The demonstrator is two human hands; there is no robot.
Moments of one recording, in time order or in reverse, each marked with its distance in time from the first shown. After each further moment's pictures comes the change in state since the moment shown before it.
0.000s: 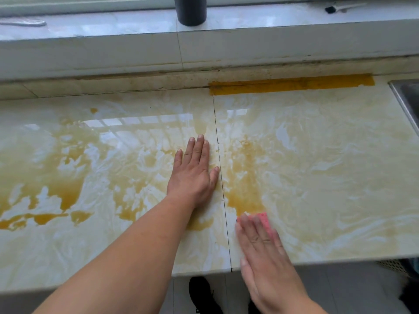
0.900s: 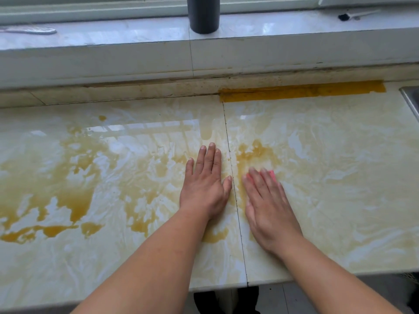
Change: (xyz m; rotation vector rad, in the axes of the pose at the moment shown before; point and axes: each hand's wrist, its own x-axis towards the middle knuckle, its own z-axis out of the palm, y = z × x) left_hand 0.001 0.000 -0.002 -0.015 0.001 0.006; right_hand 0.116 0.013 -0.030 -0.009 0.039 0.170
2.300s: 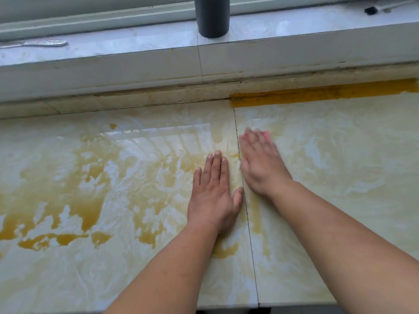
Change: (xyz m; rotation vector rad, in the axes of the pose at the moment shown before) left_hand 0.001 0.003 -0.003 0.018 -0.004 -0.064; right_hand 0.146 -0.003 -0.027 0.113 -0.019 -0.015
